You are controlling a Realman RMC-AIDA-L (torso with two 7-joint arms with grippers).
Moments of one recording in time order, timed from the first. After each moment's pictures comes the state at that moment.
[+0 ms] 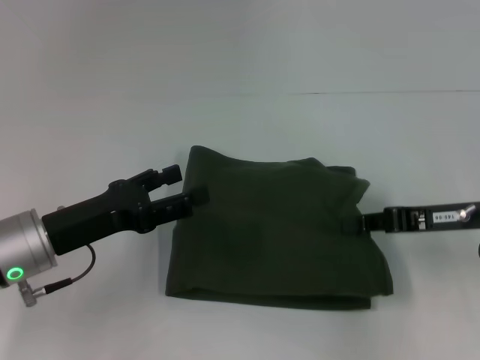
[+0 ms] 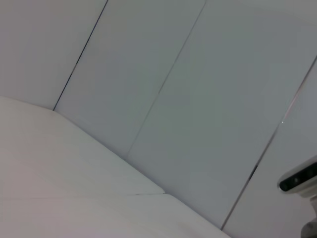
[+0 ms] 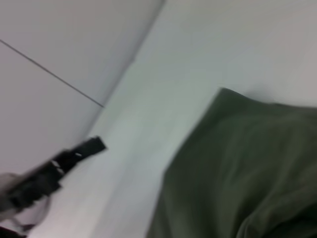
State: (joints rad) left arm -0.46 -2.15 0.58 0.58 1.83 1.57 -1.46; right arm 0.64 1.99 -0.71 -0.54 -2.14 -1.52 2.10
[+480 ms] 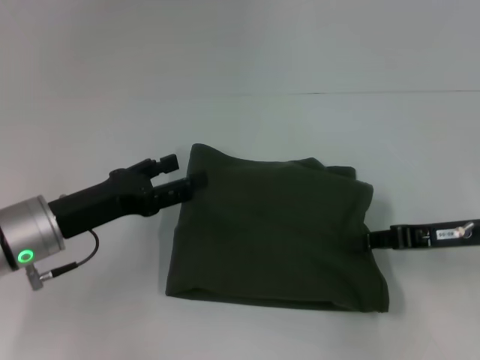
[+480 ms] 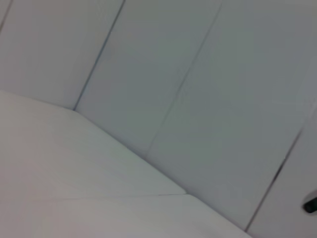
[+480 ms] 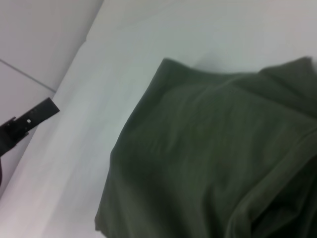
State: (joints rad) left arm -0.49 -2.15 0.58 0.56 1.83 1.48 -1.46; right arm 0.63 1.98 -0.70 -0.49 -2.22 -1.43 2.10
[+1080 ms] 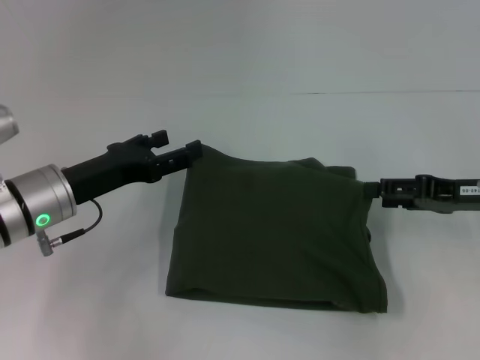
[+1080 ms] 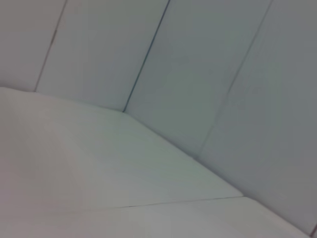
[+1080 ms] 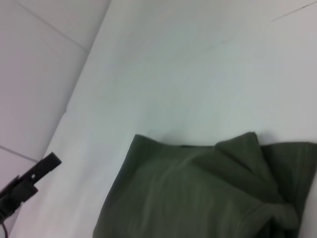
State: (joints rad) left arm -0.56 -2.15 0.58 0.56 1.83 1.27 -1.47; right arm 0.65 1.95 -0.58 -0.50 -2.21 -1.39 2.21
